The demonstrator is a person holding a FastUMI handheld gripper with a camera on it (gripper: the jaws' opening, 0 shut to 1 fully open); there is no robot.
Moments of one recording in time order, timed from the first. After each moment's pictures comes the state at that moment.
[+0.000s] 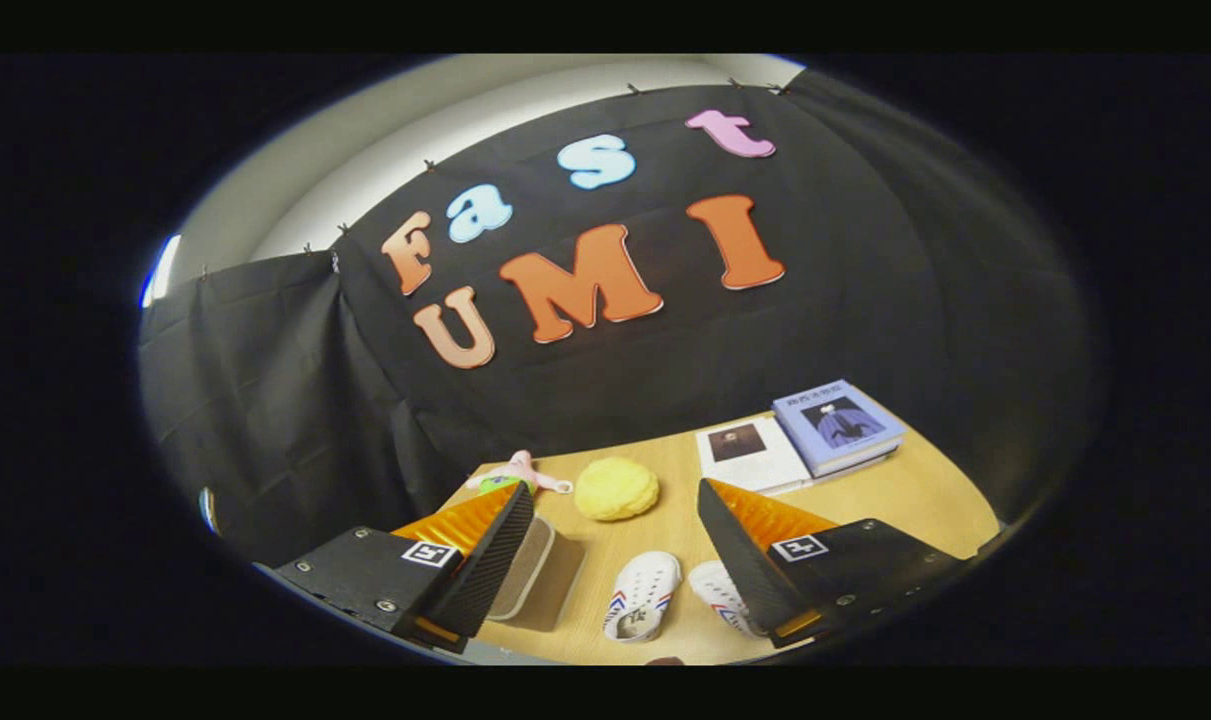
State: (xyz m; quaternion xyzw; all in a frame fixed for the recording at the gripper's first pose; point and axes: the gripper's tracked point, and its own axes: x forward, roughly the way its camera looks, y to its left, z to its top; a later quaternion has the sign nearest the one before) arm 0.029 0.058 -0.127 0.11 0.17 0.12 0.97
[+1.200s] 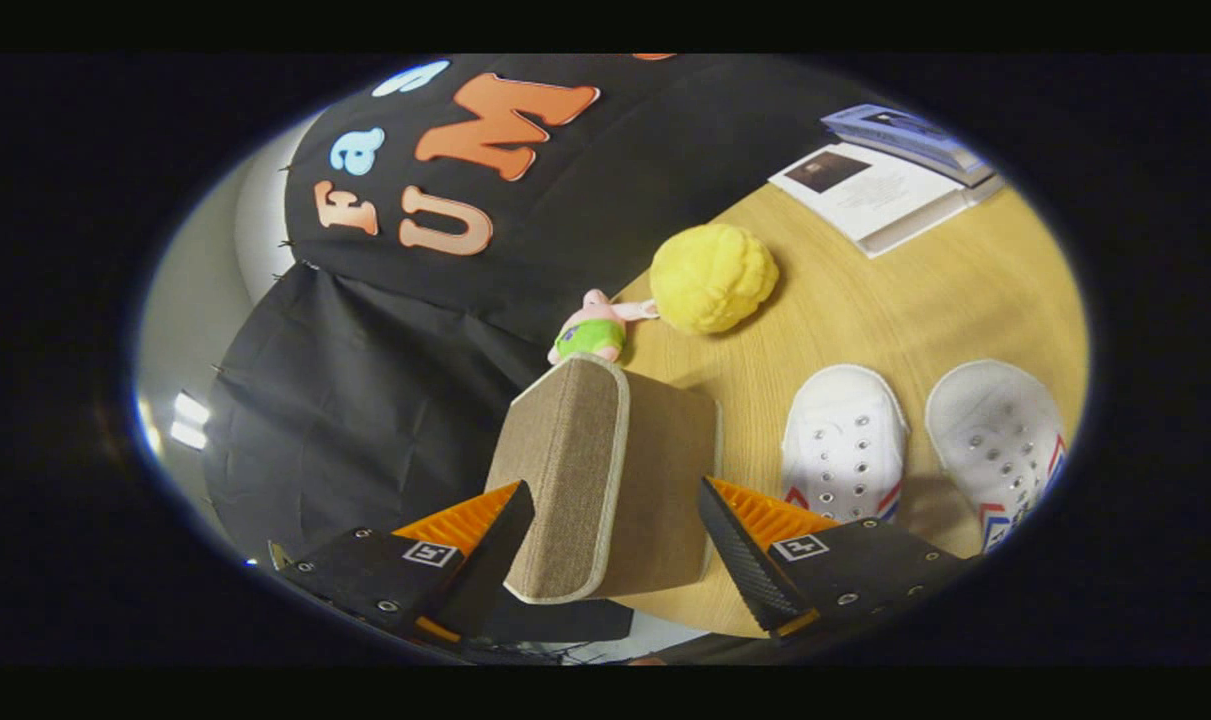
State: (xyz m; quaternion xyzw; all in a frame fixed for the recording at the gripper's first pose) arm 0.027 0.196 -0.349 0.32 0.44 0.27 0.79
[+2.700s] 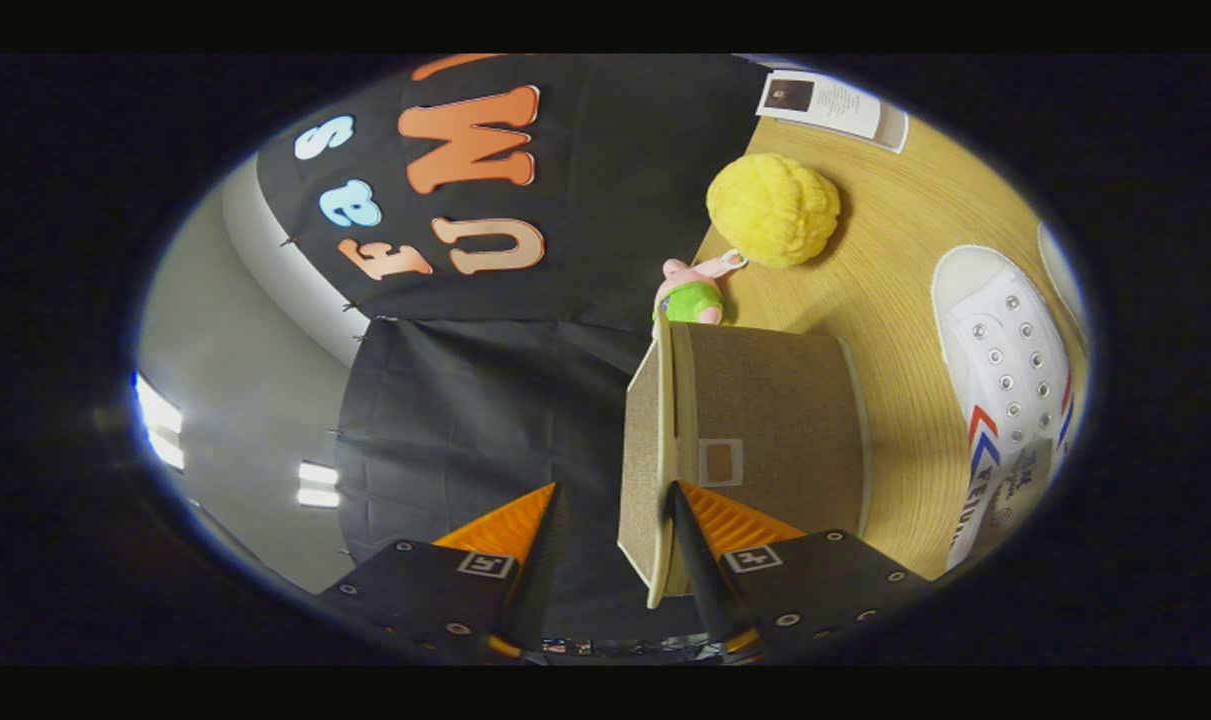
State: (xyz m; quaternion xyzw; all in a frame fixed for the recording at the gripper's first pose) arm 0.002 0.258 -0.290 0.49 0.41 0.35 0.69
